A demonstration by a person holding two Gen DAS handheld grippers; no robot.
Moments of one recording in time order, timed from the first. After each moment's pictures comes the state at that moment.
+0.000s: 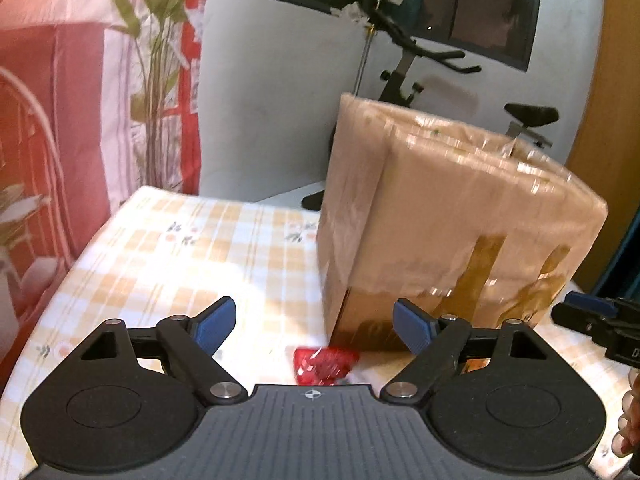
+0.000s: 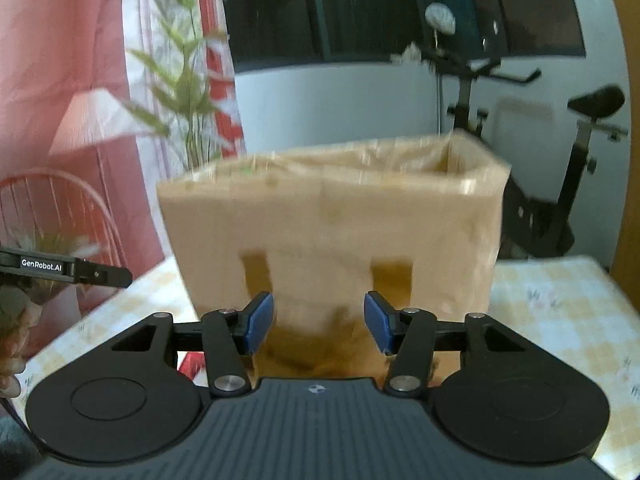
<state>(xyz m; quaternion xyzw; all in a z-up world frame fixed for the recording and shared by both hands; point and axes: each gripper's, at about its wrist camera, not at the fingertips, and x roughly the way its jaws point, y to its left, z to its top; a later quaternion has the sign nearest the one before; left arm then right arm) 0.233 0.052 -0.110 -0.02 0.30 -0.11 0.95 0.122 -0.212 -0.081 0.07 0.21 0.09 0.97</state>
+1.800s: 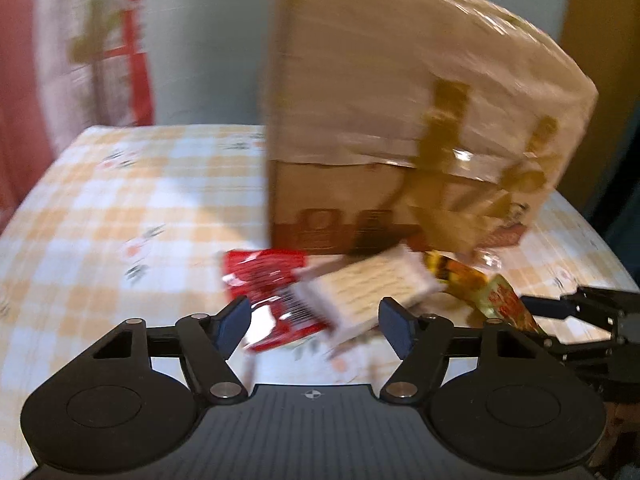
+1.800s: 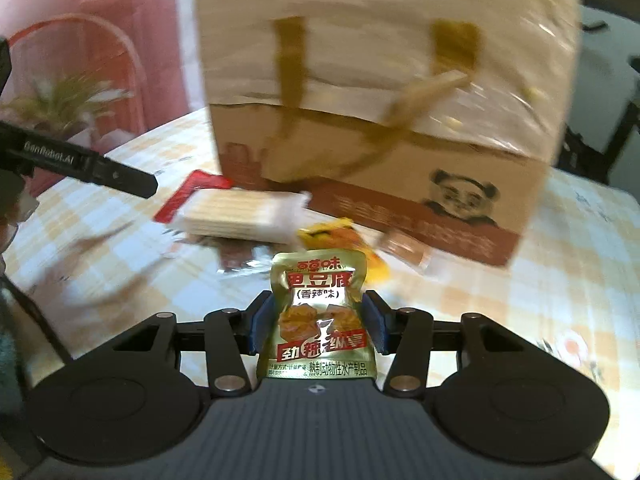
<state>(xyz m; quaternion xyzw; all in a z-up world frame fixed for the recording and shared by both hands) 0.232 0.002 -0.170 0.04 0.38 -0.17 0.91 0.116 -0.209 -0.181 -0.01 0.33 0.14 0.93</state>
